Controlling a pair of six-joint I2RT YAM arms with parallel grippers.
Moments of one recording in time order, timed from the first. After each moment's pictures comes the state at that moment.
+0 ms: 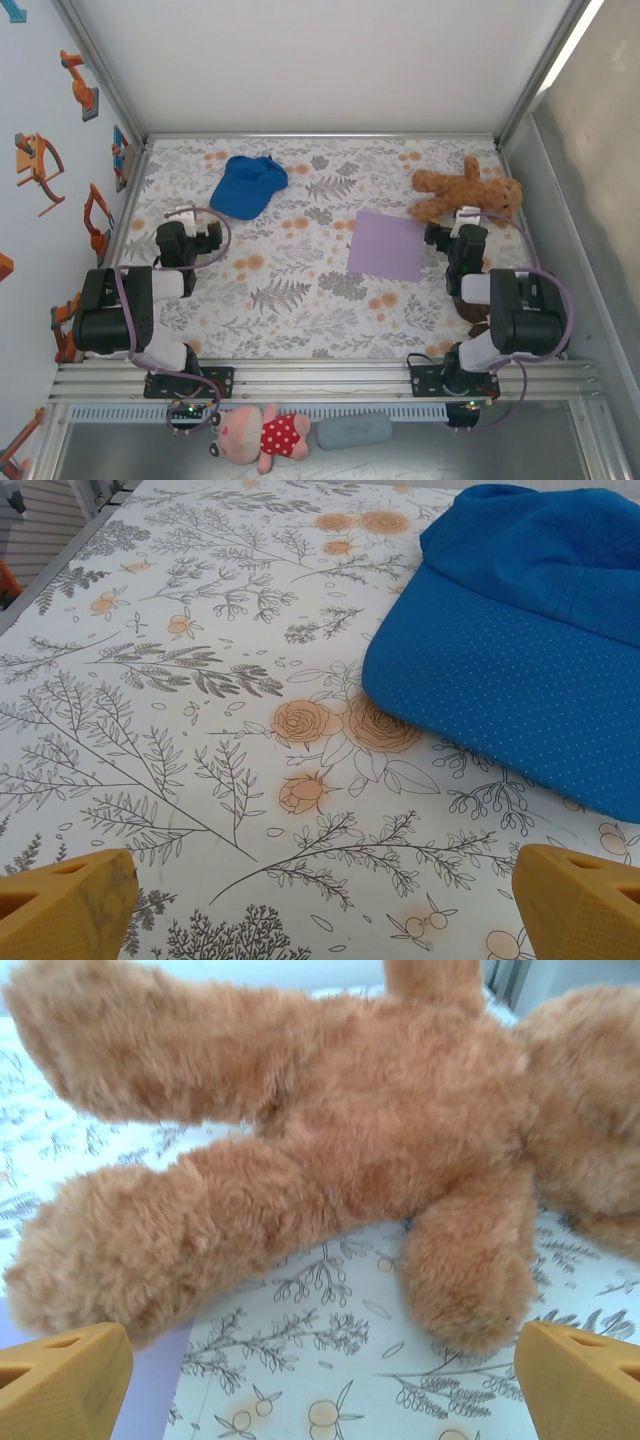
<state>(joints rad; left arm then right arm) -0.01 1.51 0.40 0.68 -0.04 -0.03 -0.04 1.48 0.35 0.76 0.07 0.06</state>
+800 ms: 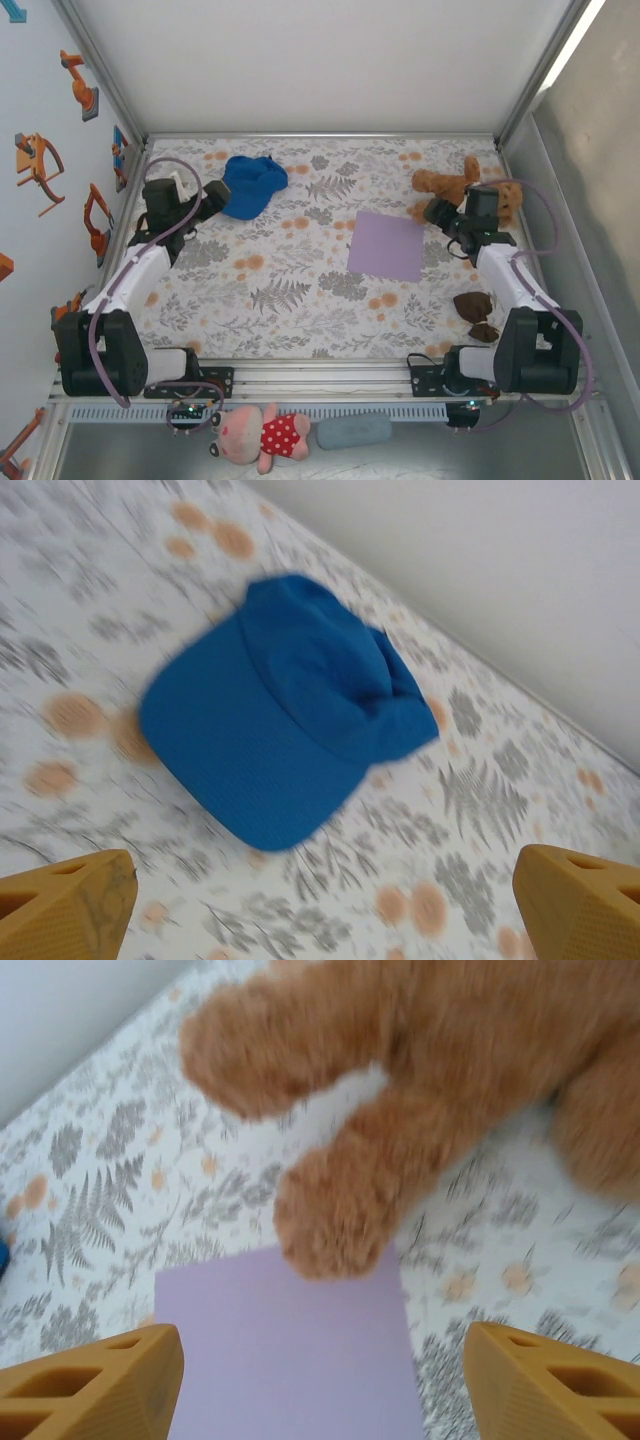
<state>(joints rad) -0.08 1.30 0.81 -0.08 0.22 -0.60 -0.02 1.30 0.79 -0.24 -0.20 0.55</state>
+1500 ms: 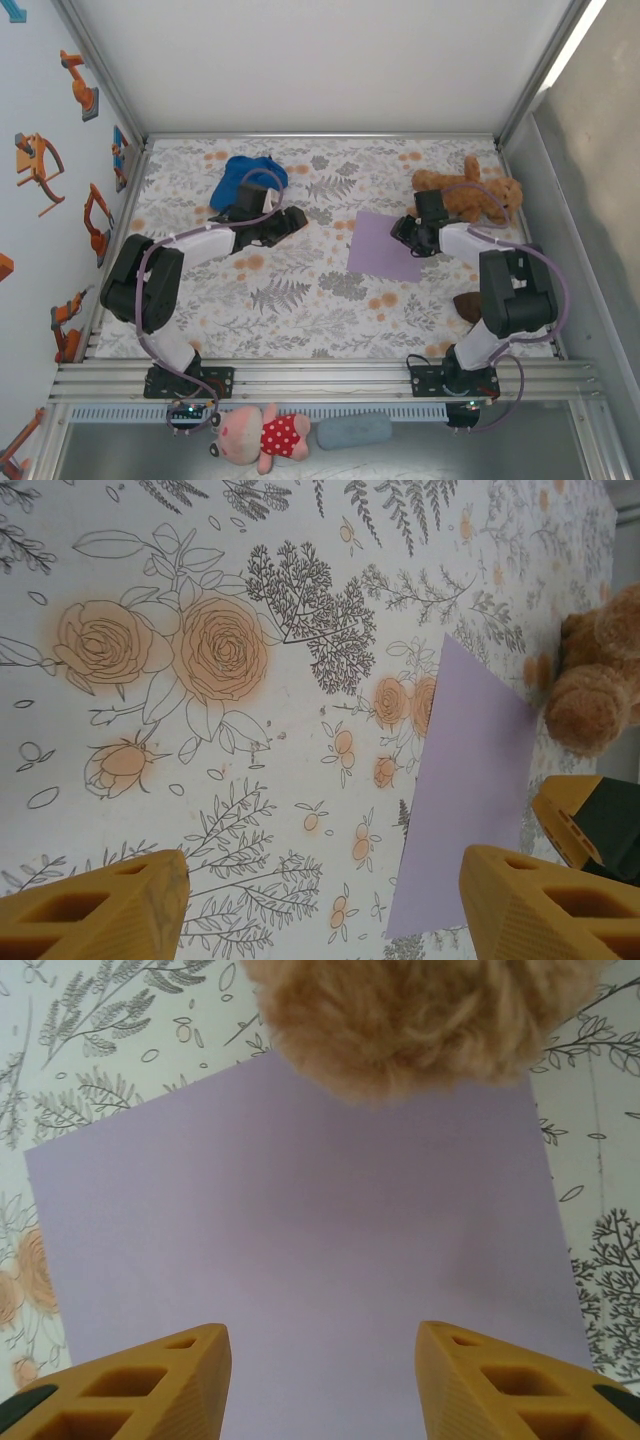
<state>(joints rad) -0.50 1.72 0.96 -0.03 0.37 -0.83 0.21 1.64 0.88 -0.28 -0.09 0.72</state>
